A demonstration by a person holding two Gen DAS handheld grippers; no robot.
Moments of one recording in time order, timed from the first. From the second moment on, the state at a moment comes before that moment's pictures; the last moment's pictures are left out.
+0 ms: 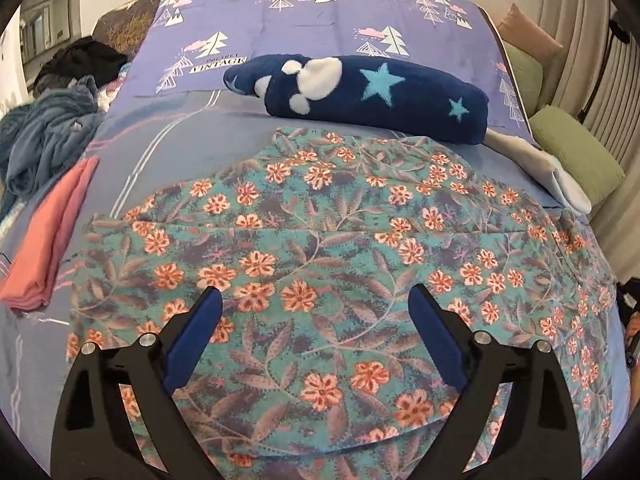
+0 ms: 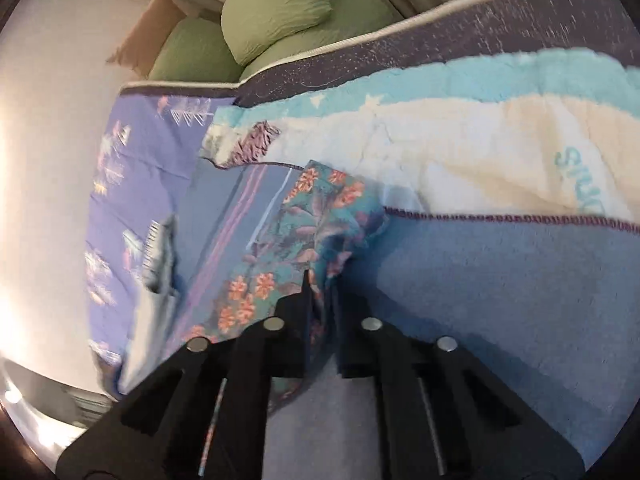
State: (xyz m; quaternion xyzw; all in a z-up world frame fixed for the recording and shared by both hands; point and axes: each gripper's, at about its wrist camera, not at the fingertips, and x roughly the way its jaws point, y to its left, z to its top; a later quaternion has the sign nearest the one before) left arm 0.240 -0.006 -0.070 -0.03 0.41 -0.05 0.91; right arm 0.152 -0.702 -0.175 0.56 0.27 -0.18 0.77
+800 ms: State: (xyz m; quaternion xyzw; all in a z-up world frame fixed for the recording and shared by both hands) left arm 0.227 0.045 -0.074 -0.25 0.40 -0.24 0.85; right arm 0.258 -0.190 -0.066 0.07 0.41 0.24 0.88
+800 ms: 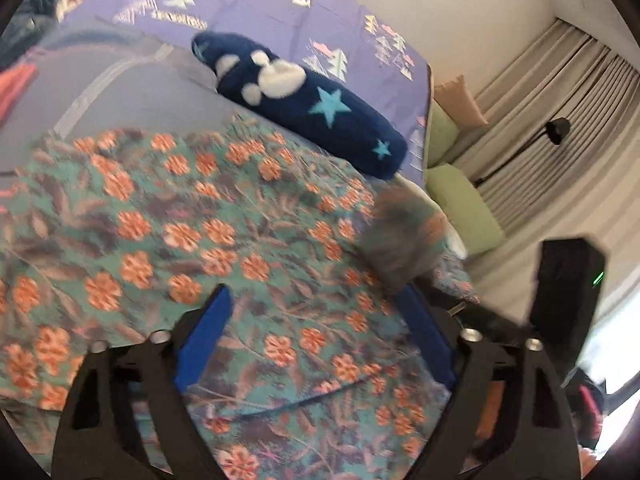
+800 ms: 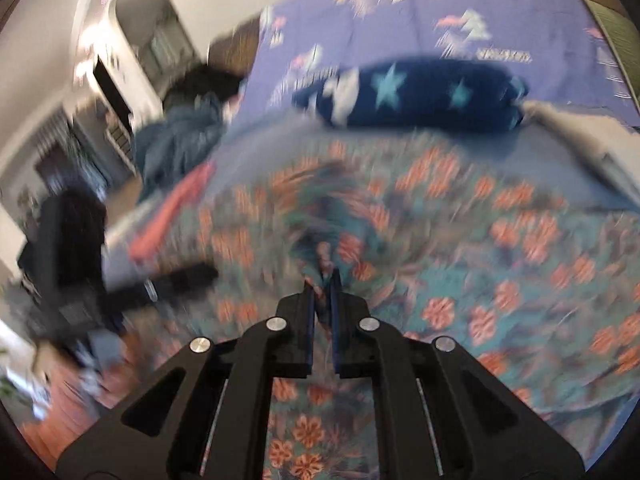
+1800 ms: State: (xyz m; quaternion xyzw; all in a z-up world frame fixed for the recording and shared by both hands) left arm 0.241 0.002 -0.088 -0.23 0.44 -0.30 0.81; right arm 0.193 -0.228 -0.067 0.03 0.39 0.22 0.89
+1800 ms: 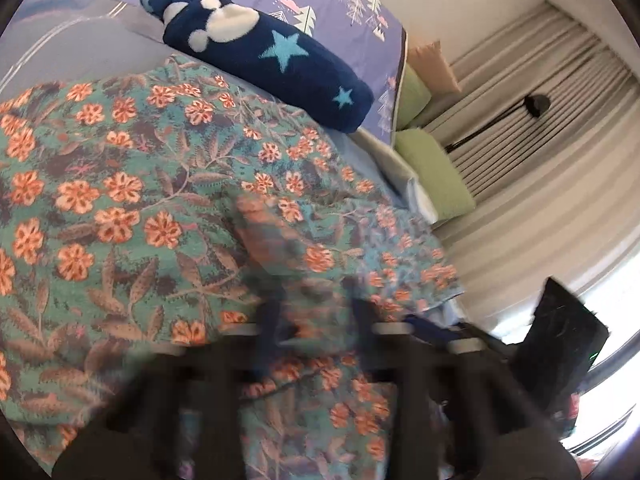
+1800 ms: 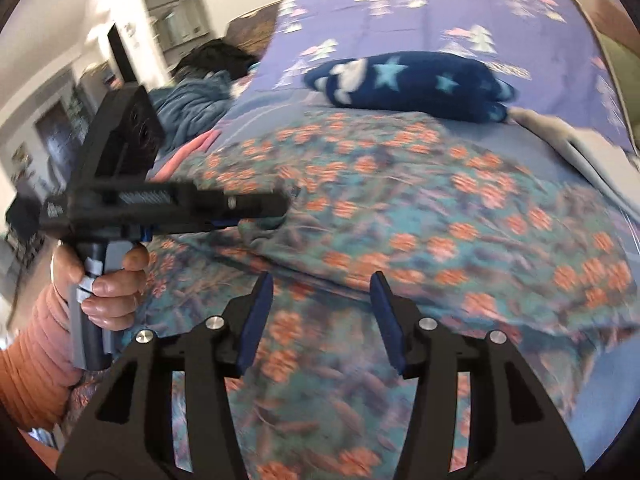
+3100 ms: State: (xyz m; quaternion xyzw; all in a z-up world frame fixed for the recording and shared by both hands) left arm 0.218 0.088 -0.058 -0.16 0.41 -0.14 0.89; right arm 0.186 -0.312 -0.082 0.00 0.43 -0.02 0.90
